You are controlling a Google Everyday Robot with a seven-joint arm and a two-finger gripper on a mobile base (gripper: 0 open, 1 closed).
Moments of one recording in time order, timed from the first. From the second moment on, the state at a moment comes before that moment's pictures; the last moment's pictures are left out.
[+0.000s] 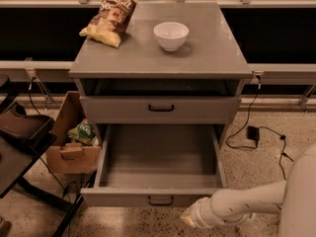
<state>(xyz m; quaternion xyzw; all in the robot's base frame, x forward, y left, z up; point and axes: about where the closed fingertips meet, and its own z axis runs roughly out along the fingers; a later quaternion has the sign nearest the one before) 0.423 -0.120 0.349 -0.43 0.87 0.15 0.19</state>
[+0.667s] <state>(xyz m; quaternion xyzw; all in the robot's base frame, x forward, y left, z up) 0.463 -0.134 0.358 -0.43 0.87 0.13 0.20</state>
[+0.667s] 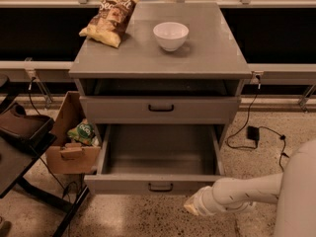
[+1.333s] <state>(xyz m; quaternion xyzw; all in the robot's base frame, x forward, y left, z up) 0.528 -0.147 0.379 -0.44 0.86 0.12 0.22</state>
